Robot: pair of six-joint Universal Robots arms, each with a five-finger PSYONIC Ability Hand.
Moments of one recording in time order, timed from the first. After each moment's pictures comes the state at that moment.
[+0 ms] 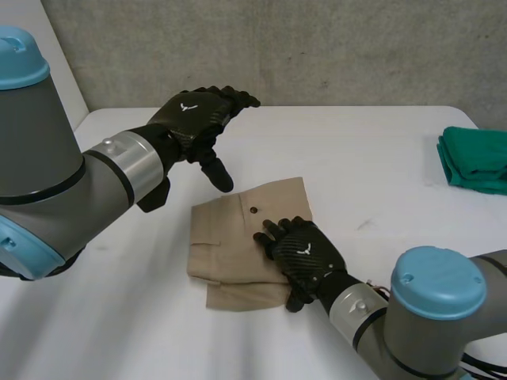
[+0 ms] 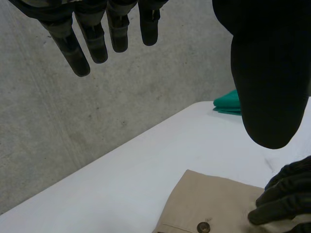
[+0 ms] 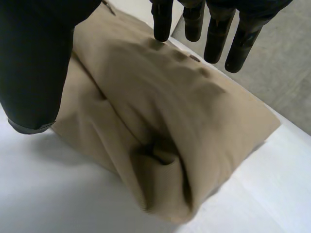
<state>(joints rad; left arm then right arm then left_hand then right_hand) 4.21 -1.90 -1.24 3.01 -1.29 3.21 2.18 -1.13 1.87 -0.46 1.33 2.80 0.18 0.20 0.21 0.20 0.05 0.14 0.17 0.22 0.24 0.06</state>
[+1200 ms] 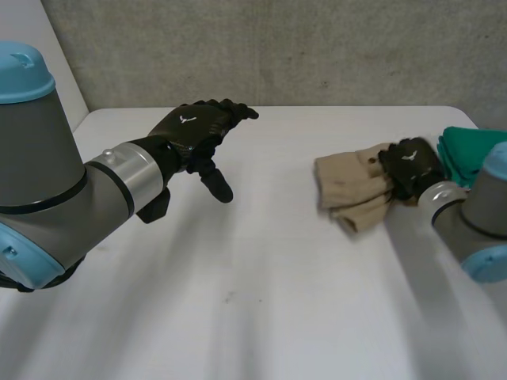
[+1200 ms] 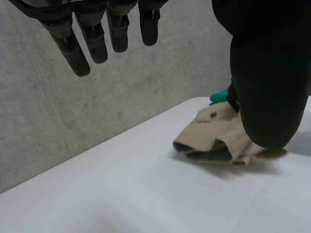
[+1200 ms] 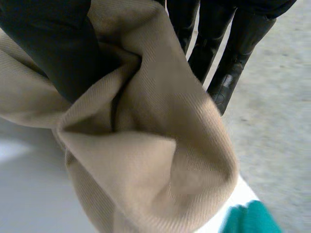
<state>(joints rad) 4.22 -1.89 -1.29 3.02 -1.29 3.18 1.72 -0.91 1.40 -0.37 1.30 2.55 0.18 0.20 0.21 0.20 0.05 0.90 1.16 1.10 1.19 0.88</state>
